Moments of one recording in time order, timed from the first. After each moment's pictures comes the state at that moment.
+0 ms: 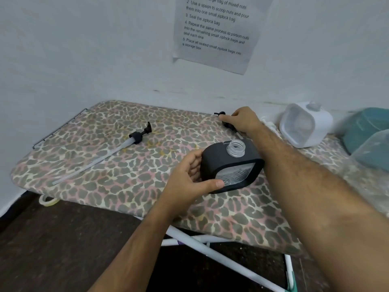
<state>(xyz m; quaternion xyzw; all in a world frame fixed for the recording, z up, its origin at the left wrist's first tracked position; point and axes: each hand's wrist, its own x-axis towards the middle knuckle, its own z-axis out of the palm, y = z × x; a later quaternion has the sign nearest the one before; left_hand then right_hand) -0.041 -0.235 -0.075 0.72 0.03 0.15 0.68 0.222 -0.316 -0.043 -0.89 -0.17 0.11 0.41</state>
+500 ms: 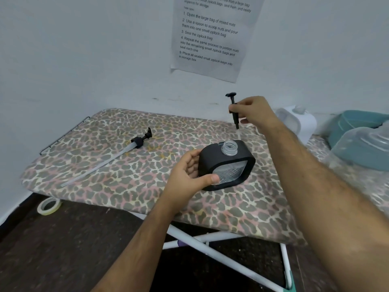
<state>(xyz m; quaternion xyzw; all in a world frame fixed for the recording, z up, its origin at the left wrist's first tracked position) -0.041 -0.235 -0.074 0.69 0.05 0.16 0.70 0.193 -0.355 0.008 -0.80 -0.20 0.07 0.57</state>
